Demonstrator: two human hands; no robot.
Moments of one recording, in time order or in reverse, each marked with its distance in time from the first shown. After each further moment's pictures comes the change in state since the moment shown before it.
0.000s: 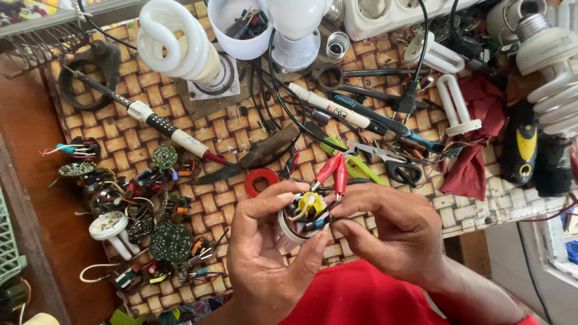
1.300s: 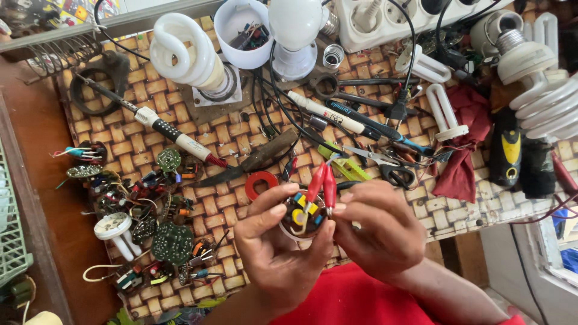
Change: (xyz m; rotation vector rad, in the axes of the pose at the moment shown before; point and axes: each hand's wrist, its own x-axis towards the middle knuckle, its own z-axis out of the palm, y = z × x) left_hand -0.010 -0.032 0.013 0.115 0.141 0.376; right_hand -0.012 0.010 0.021 -0.277 0.276 -0.416
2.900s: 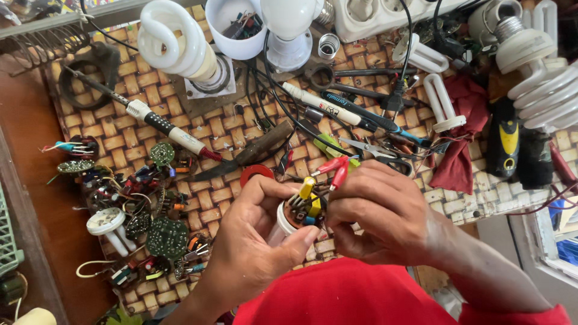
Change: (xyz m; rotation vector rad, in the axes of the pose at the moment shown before) left_hand 0.040 0.034 -0.037 -0.140 -0.281 -0.878; right_hand 0.063 -0.003 -0.030 0.055 -0.484 -0.271
